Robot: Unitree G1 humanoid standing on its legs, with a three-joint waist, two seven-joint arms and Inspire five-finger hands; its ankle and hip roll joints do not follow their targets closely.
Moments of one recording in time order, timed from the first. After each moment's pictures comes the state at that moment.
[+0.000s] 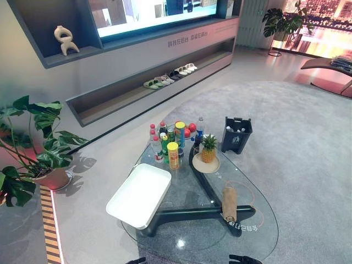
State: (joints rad) left arm 0.00 0.21 -0.22 1.29 -0.40 0.01 -0.14; right arm -0.04 -0.26 0.23 1.30 0.29 -0.01 0.21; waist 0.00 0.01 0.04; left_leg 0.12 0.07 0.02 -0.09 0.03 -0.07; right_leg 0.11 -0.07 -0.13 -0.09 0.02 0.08
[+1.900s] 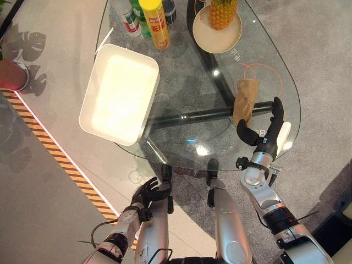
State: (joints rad) left arm -0.29 0.24 -0.38 1.01 -0.65 -0.15 -0.02; right arm -0.45 -0.36 0.31 0.32 0.08 -0.10 -0.94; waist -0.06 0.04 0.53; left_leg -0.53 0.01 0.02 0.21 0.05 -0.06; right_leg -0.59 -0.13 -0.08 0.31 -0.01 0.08
